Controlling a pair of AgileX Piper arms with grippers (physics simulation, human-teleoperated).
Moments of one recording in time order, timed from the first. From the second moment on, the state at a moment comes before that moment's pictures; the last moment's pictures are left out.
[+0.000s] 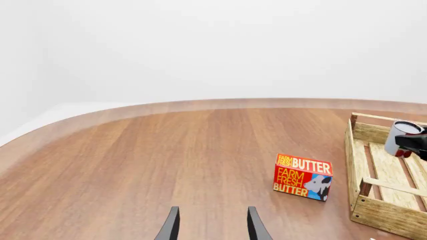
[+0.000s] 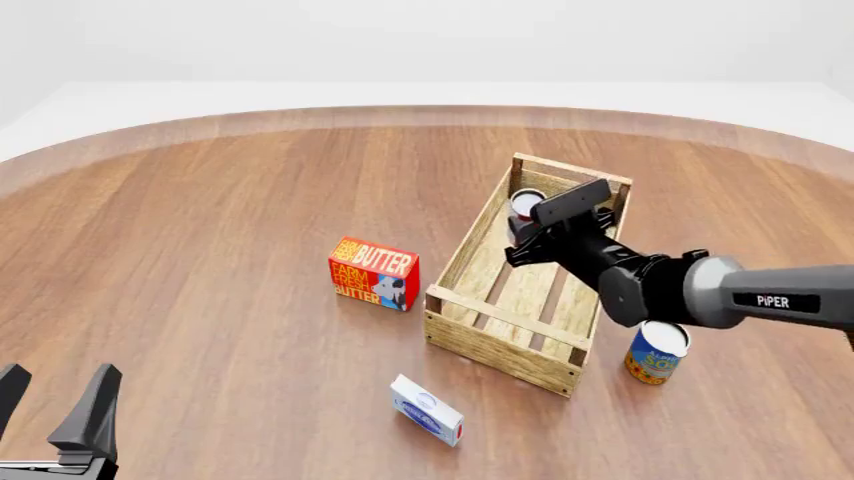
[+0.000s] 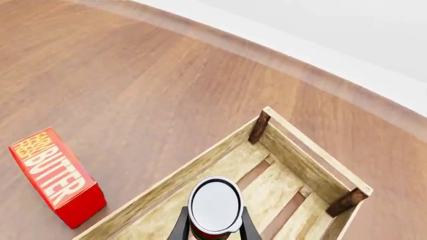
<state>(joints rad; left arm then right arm) 0.00 0.00 0.00 0.00 0.00 0.31 1.80 -0.92 -0.47 -0.19</state>
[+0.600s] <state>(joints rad) 0.00 0.00 0.00 0.00 0.00 0.30 1.89 -0.94 -0.48 -0.20</state>
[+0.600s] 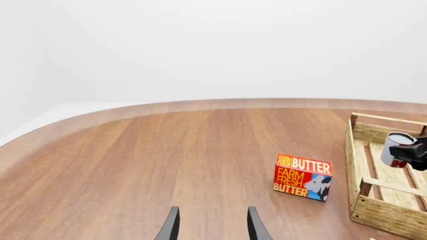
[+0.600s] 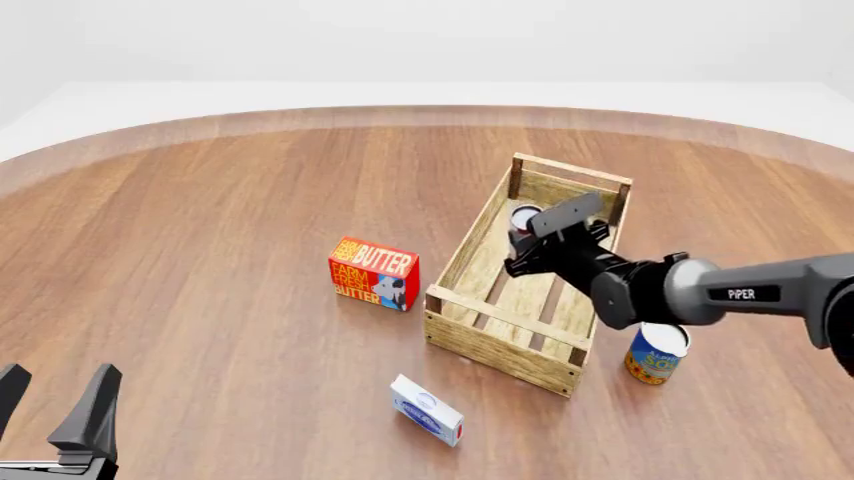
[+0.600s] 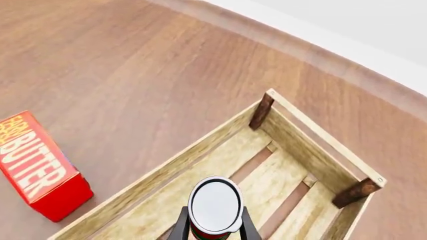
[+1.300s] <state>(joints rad) 0.00 0.00 0.00 0.00 0.00 0.27 1.97 -0.98 -0.47 -0.22</state>
